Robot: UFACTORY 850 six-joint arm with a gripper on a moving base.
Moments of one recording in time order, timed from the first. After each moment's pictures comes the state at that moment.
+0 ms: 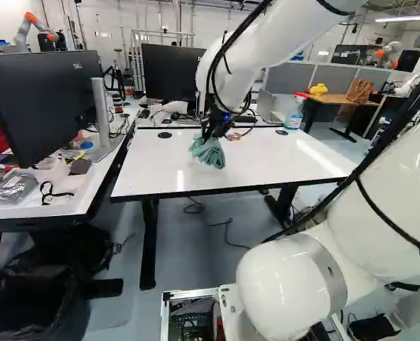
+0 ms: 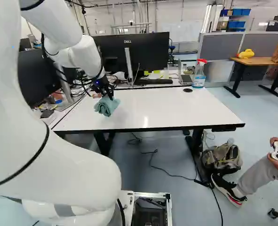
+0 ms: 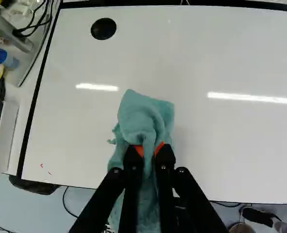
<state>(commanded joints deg) 9.8 10.2 -44.3 4.5 -24.1 0.0</state>
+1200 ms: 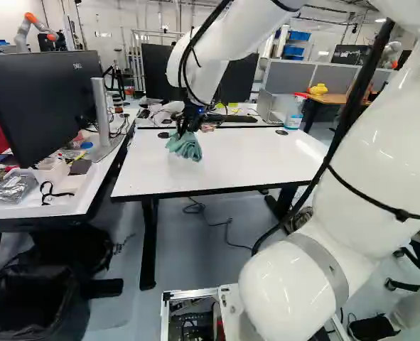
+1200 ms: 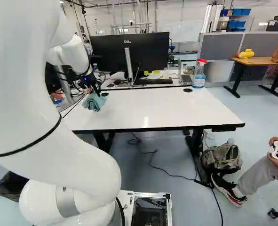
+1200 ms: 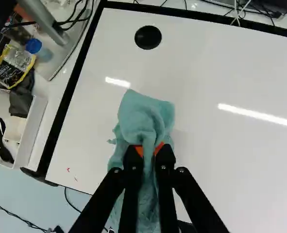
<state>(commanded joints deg) 20.6 1.1 -52.9 4.5 -24.1 0.0</state>
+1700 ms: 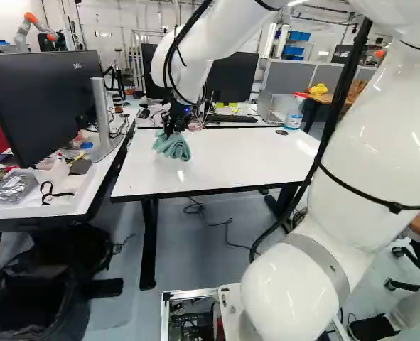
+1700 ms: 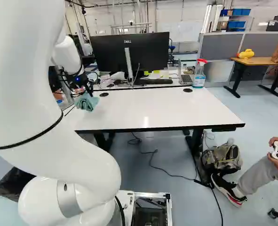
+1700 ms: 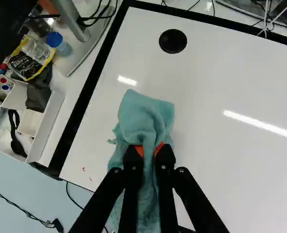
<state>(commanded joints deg) 25.6 -1.4 -55.5 4.5 -24.1 0.0</state>
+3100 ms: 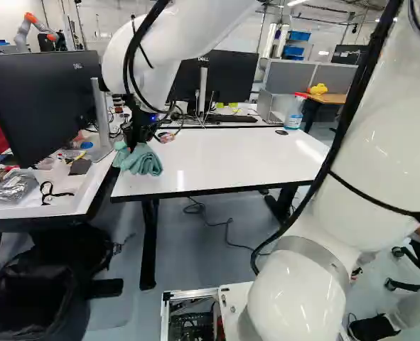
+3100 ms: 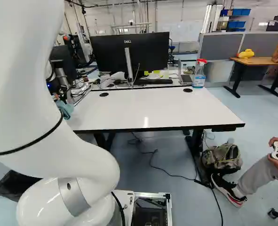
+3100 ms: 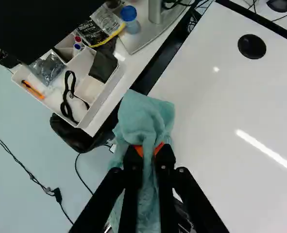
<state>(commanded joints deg) 41.2 1.4 -52.7 4.5 -24.1 0.0</state>
